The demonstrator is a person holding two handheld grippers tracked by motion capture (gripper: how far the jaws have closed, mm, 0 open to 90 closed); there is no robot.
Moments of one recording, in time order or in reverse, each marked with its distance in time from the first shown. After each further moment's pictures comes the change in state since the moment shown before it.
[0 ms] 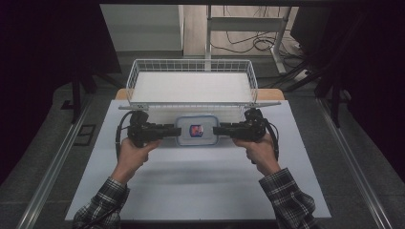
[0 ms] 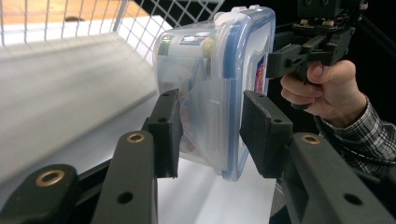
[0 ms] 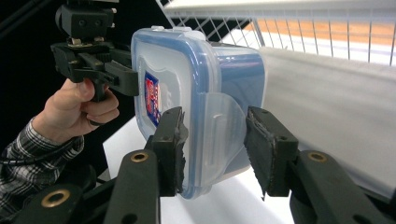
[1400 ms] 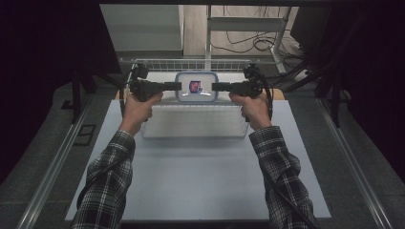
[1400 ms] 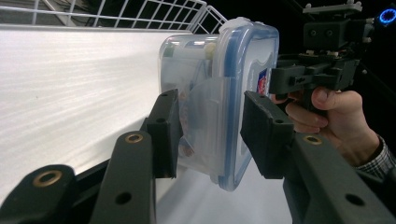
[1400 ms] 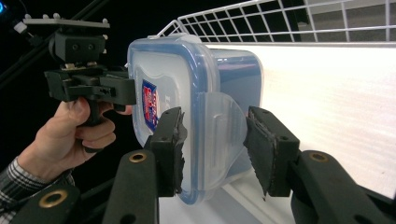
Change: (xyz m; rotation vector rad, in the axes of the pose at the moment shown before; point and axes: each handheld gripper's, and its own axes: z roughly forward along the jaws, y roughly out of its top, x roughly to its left) left arm 0.047 0.106 0.006 -0.092 0.023 -0.068; right arm -0.038 0.104 0.013 -0.093 -0.050 0.070
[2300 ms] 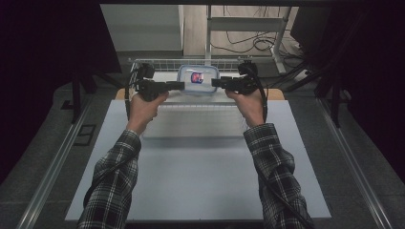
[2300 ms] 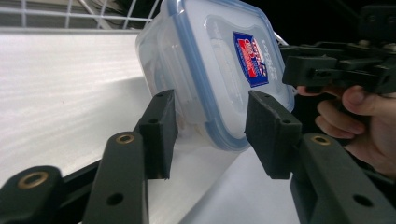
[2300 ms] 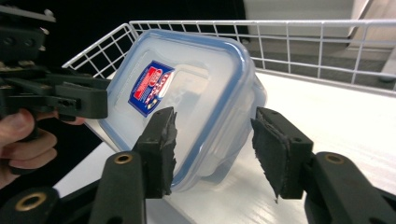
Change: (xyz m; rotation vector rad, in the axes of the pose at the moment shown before) left arm -0.007 0.002 0.015 0.001 0.162 0.027; right arm 0.012 0.010 0.010 -0.019 -0.242 -0.130
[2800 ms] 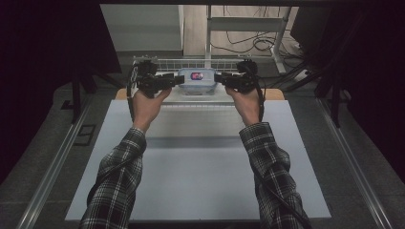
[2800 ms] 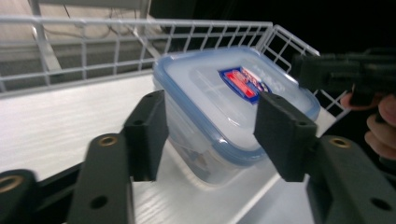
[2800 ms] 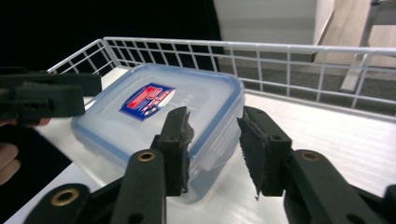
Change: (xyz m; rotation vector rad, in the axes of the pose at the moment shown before) left arm -0.015 0.007 -0.001 -0.090 0.180 0.090; right arm 0.001 0.003 0.004 -0.066 -0.104 -0.018
